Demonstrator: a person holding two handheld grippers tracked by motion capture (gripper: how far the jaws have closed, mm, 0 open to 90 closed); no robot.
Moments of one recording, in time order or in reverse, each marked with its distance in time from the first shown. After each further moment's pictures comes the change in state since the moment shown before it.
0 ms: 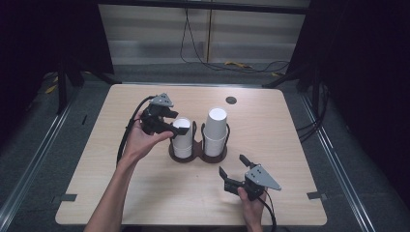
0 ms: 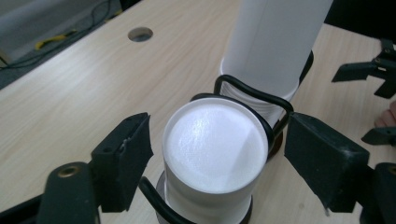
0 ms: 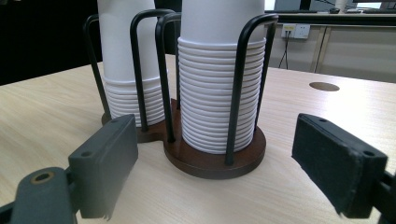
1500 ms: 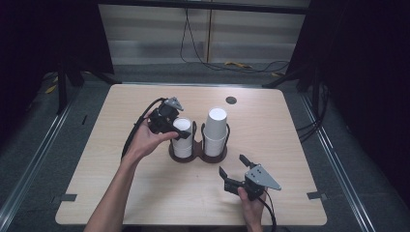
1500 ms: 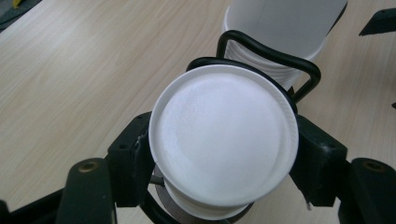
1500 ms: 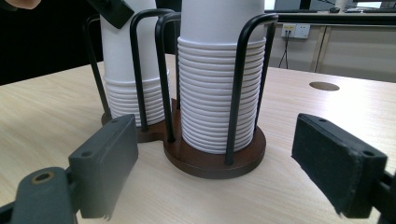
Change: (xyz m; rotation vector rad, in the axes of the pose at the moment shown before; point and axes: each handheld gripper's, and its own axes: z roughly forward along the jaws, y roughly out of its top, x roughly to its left) left arm 0.002 0.004 0.025 0.181 -0.025 0.035; right arm 0.000 0.000 0.000 0.002 0.001 -0.002
